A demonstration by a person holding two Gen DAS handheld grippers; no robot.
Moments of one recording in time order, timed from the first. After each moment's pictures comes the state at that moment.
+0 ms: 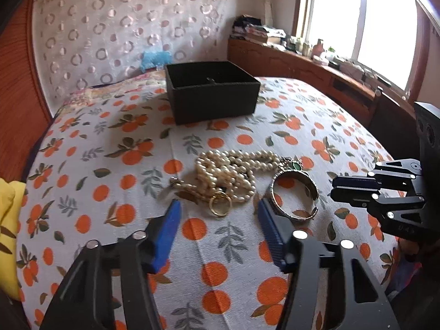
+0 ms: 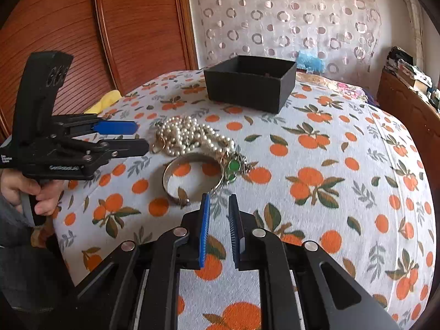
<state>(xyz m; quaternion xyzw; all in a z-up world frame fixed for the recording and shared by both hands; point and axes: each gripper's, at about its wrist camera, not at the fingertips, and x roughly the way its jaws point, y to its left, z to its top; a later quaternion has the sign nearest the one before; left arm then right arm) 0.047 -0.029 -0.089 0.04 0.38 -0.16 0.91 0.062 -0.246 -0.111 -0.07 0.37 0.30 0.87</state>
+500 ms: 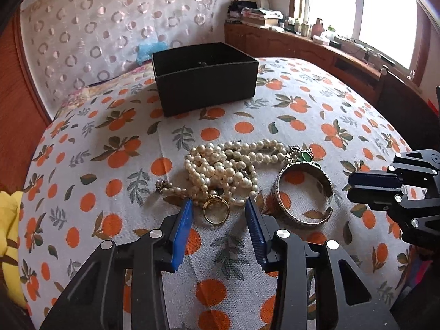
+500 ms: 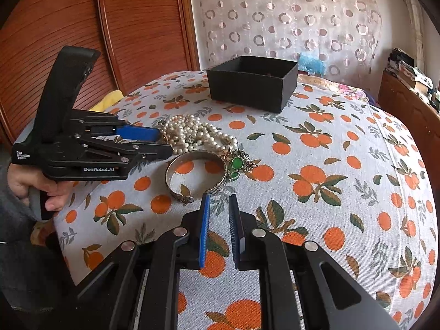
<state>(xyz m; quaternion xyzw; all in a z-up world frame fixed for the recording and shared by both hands) 0.066 -0.045 -0.103 0.08 0.41 -0.15 0.90 0.059 -0.247 -0.112 -0.07 0.37 0.31 0.87</state>
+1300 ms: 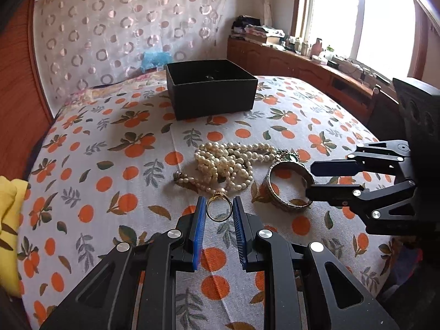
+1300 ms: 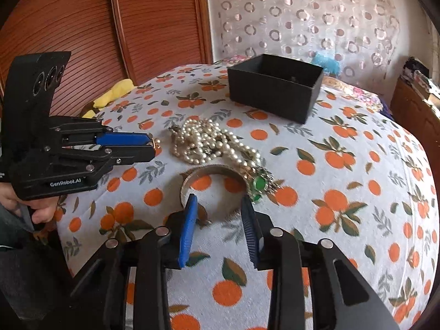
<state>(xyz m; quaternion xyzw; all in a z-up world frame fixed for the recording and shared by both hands) 0.032 -0.025 -0.089 0.04 0.38 -0.15 0.91 0.079 -0.213 -0.106 -0.10 0.38 0.34 0.85</state>
